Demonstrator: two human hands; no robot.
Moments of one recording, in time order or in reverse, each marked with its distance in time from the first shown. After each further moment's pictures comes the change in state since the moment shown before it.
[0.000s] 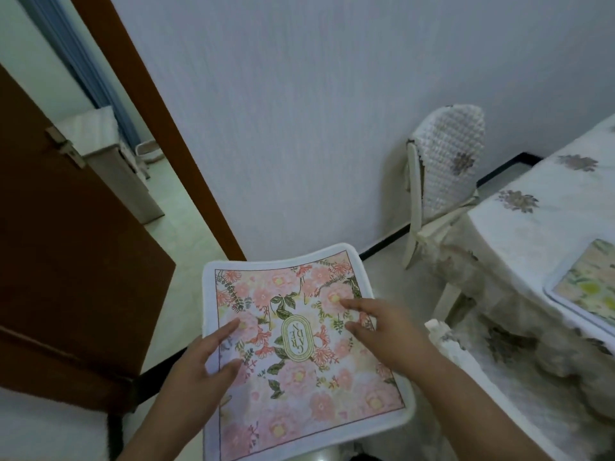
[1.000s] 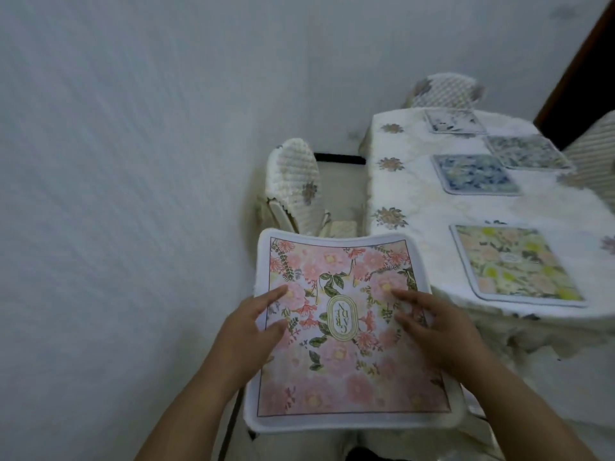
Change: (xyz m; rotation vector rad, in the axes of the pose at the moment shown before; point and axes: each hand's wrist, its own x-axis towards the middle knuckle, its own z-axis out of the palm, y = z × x) left_hand 0.502 0.227 0.120 0.059 -0.813 0.523; right_hand 0.235 -0.007 -0.118 0.137 0.842 0.606
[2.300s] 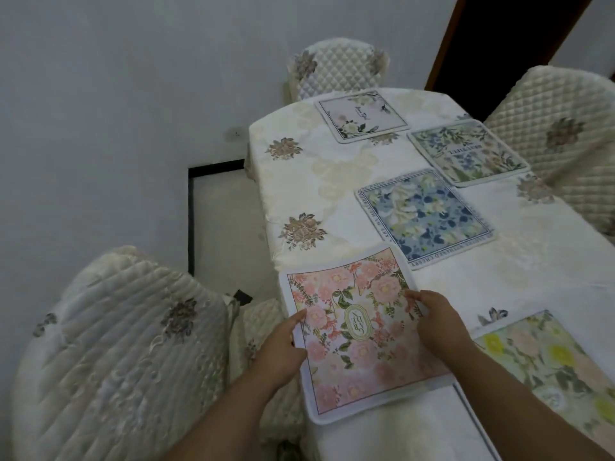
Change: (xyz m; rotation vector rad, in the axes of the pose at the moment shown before) left_hand 0.659 0.053 0.291 0.143 -0.622 -0.164; right_hand 0.568 0.198 -0.115 -0.052 0.328 0.517
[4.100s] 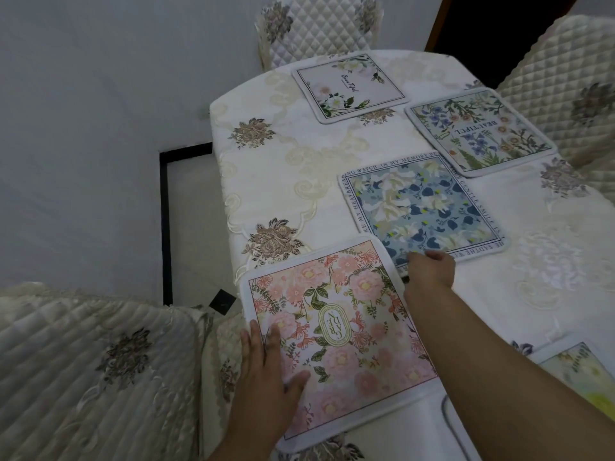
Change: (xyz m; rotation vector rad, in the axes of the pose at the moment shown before) left_hand 0.079 -0.011 0.042 0.678 0.214 0.087; right_hand 0.194 -0.026 0.022 0.843 0.491 0.655
